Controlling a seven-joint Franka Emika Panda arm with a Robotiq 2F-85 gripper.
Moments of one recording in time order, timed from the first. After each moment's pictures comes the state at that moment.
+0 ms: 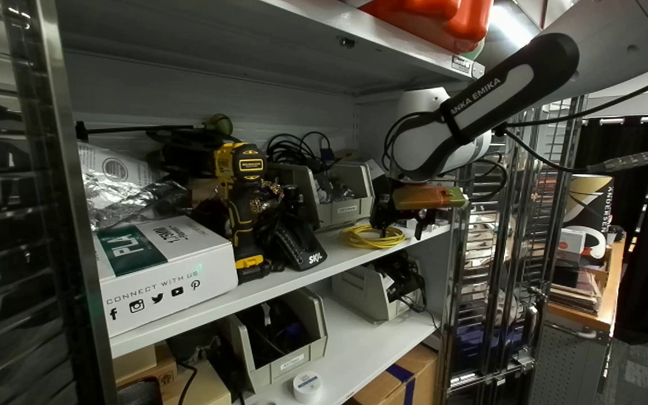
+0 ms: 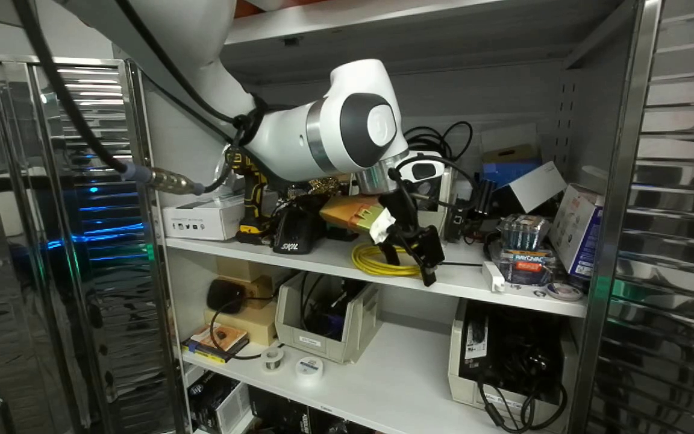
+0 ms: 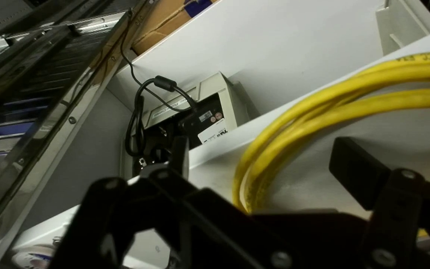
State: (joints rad) arm 0.05 0.23 -0.06 -1.83 -0.22 2.34 0.47
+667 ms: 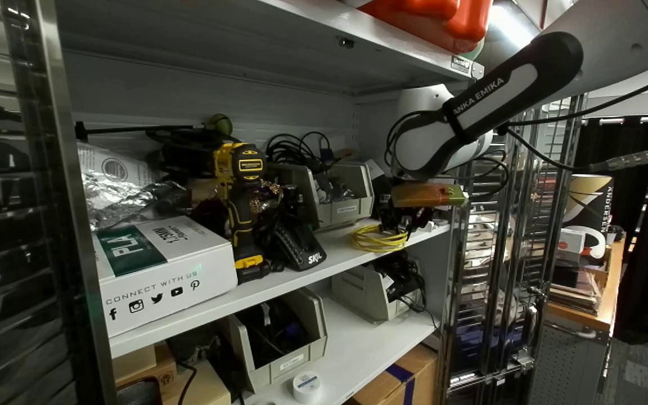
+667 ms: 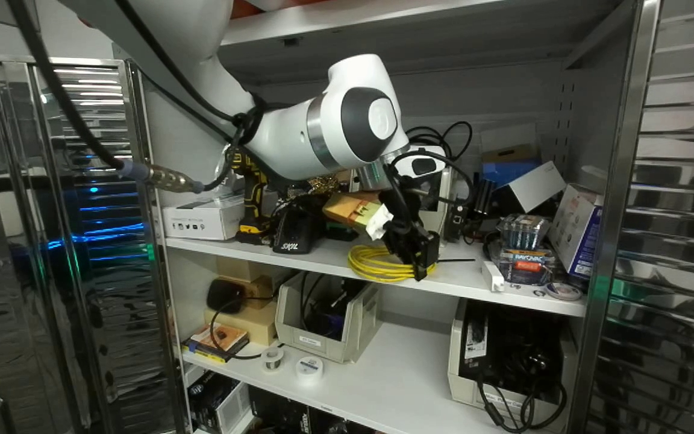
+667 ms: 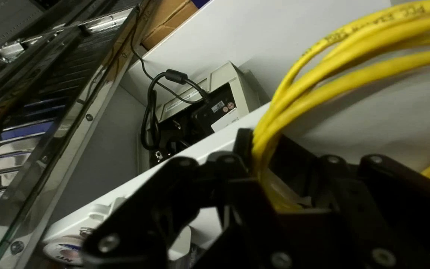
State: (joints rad) arm 0.06 0.22 -0.08 -1.83 -0.26 2.34 0.56
